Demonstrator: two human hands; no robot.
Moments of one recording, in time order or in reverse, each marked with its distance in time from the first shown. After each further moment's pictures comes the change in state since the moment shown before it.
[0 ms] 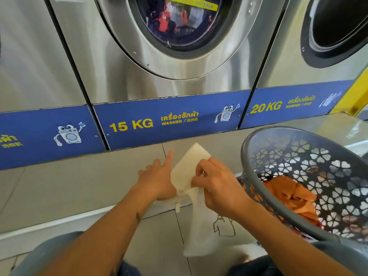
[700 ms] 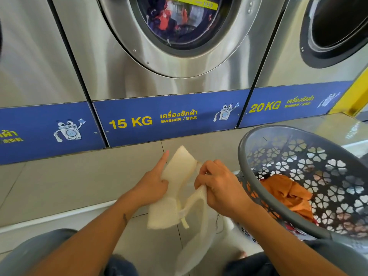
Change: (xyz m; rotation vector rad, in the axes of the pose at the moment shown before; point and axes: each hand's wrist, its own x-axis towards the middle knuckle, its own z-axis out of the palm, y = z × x) left_hand -0.014 -0.016 0.018 -0.617 -0.028 0.112; right_hand -0.021 0.013 0.007 0.081 -0.014 0.077
